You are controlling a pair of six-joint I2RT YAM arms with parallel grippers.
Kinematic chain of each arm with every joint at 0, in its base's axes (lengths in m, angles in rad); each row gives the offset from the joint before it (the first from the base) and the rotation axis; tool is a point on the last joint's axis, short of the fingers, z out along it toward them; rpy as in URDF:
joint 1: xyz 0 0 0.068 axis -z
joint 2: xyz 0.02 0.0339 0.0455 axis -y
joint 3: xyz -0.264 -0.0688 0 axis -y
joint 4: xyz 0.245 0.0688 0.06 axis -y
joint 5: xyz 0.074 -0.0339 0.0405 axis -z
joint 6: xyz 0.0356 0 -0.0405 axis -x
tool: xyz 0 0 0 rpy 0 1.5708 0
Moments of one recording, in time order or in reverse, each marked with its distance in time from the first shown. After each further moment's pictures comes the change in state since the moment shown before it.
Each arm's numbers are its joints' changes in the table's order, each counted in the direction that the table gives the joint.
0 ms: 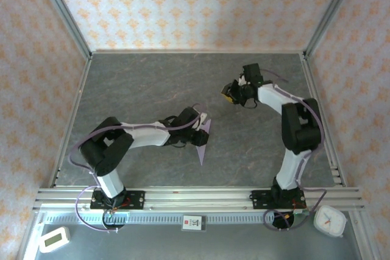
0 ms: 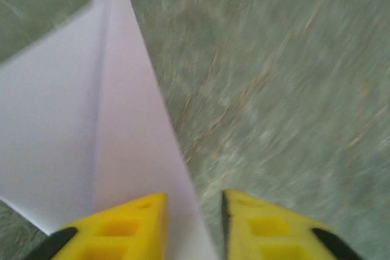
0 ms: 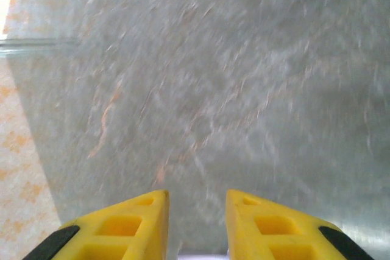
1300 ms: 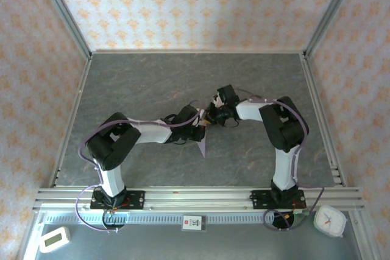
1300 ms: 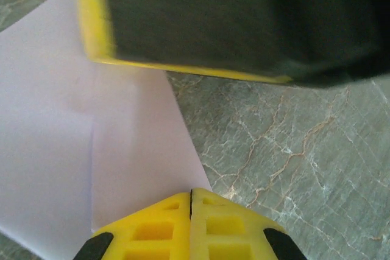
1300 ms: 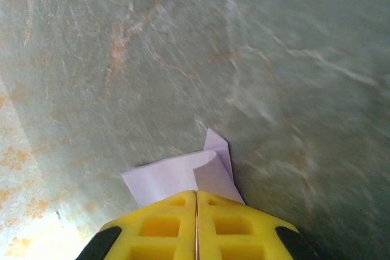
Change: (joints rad) left arm -0.022 -0.117 -0.006 0.094 -0.054 0.012; right arm -0.229 -0.177 -0.093 0.200 -0.105 -0.039
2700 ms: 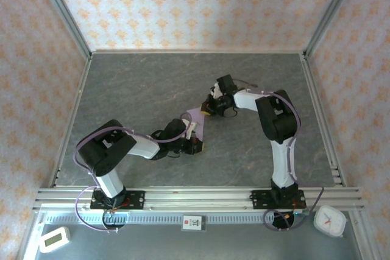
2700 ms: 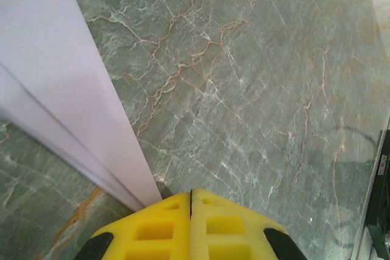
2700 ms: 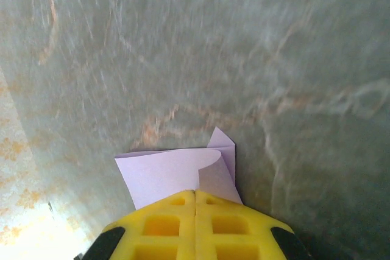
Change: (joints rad) left arm 0.005 0.093 -0.336 0.433 0.242 0.152; right arm 0.055 -0.138 0.224 -0.132 -0.050 0.159
